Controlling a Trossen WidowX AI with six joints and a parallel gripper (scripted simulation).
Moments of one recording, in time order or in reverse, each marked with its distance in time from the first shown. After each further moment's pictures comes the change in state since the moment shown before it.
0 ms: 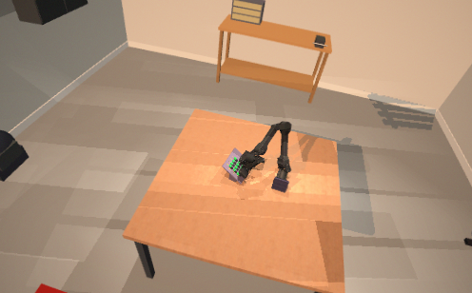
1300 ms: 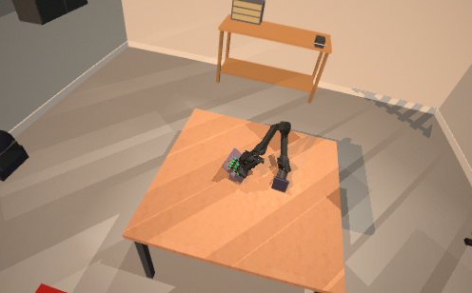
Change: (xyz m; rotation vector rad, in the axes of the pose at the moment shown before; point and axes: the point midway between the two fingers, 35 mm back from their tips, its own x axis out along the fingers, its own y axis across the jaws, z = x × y) arm 0.005 0.000 0.000 0.000 -0.001 -0.001
